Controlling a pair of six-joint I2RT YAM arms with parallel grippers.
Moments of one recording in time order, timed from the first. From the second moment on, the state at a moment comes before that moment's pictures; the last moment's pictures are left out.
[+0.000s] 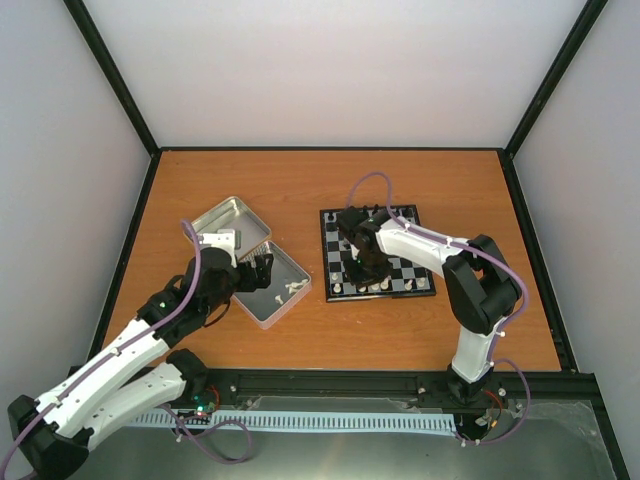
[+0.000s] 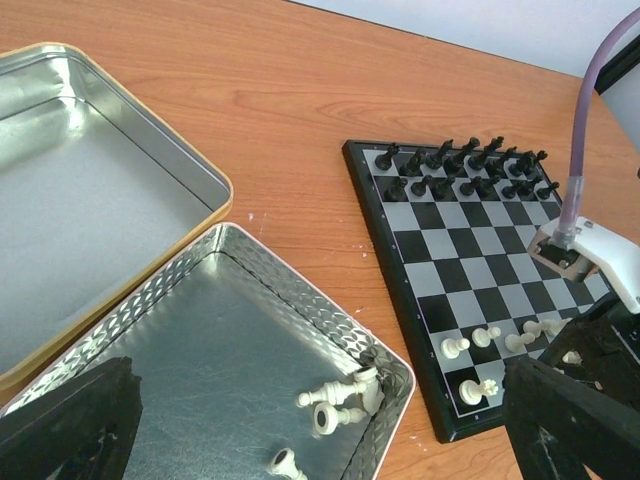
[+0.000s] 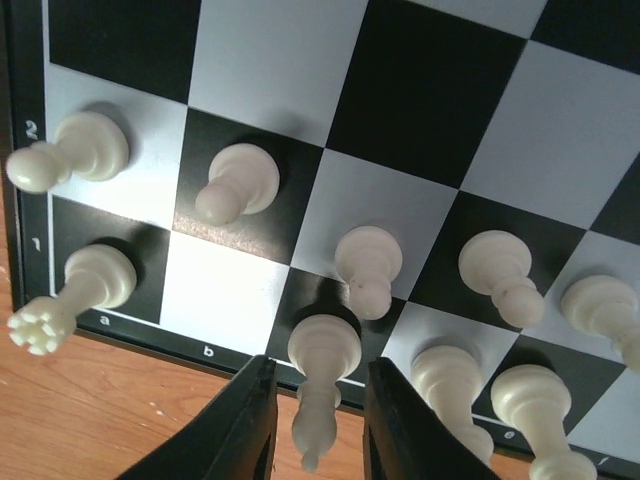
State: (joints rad) left arm -0.67 0.71 0.63 -0.47 -0.24 -0.56; right arm 0.68 1.82 1.27 -0.98 -0.08 0.35
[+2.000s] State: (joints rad) left arm -0.76 1.44 0.81 -0.75 0.06 -0.60; right arm 0.63 1.37 1.02 -0.72 0.01 0.49
